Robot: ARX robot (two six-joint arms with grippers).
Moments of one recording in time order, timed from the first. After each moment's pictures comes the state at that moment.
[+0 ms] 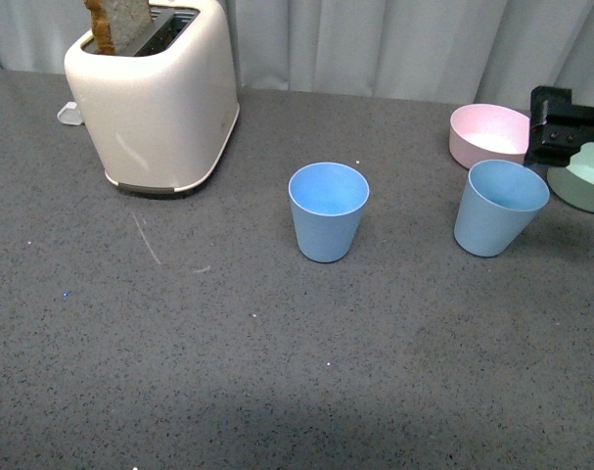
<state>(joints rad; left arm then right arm) 0.00 0.00 0.02 0.00 0.00 -0.01 0.04 1.91 1.08 -0.11 0.04 0.16</state>
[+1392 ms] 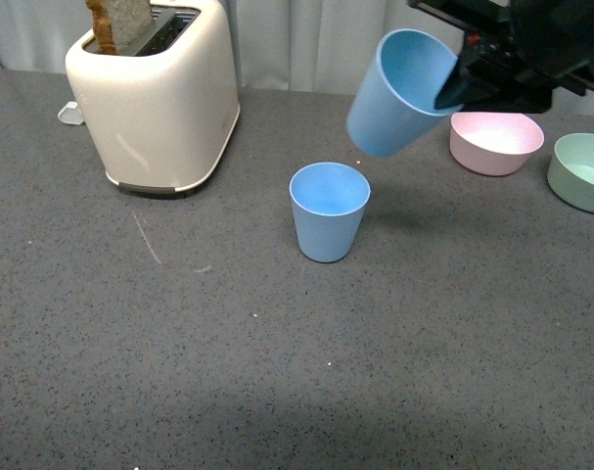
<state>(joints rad) 0.00 0.00 0.02 0.00 0.00 -0.01 0.28 1.89 1.25 -0.23 -0.21 0.37</state>
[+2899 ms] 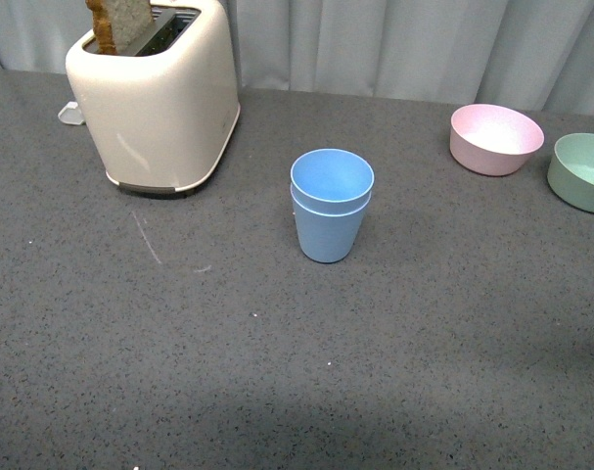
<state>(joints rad) 0.00 0.00 0.02 0.00 0.00 -0.01 0.08 1.15 0.11 1.03 0.08 0.00</state>
